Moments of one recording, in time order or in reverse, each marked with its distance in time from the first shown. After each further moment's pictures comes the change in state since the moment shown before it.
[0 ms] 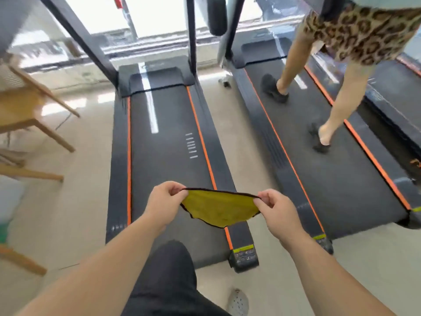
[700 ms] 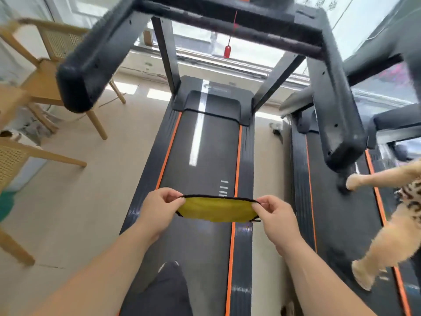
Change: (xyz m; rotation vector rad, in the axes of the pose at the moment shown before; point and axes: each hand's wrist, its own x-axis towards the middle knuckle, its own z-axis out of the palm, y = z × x) left_hand 0.265 0.063 -0.262 -0.352 0.226 -0.212; right_hand 0.272 -0.350 0.189 -0.153 -0.206 -0.120
